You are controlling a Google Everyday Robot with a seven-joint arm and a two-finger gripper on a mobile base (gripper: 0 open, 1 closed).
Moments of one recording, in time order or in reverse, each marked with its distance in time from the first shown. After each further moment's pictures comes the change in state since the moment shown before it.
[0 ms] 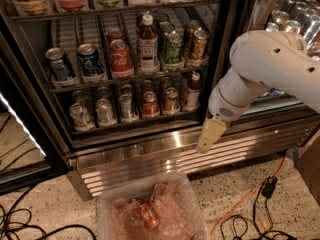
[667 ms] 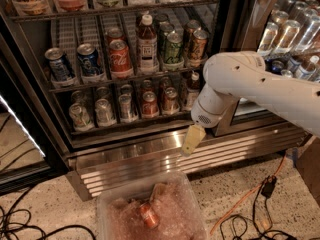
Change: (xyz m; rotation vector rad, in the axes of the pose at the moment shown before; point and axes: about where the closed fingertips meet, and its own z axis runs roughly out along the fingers) arm -0.018 -0.007 0.079 -0.055 0.026 0.066
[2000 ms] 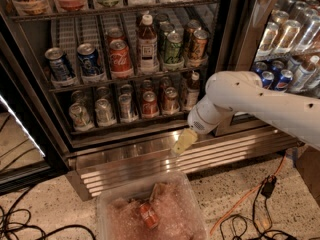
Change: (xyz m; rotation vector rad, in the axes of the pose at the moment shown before) arm -0.012 -0.010 0.045 0.015 -0.137 0.128
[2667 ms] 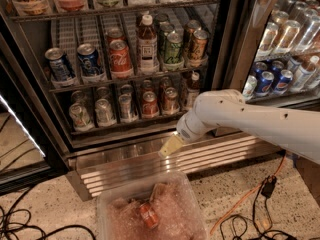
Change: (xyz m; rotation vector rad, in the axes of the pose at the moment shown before) arm -0.018 0.001 0.056 0.042 -0.092 0.090
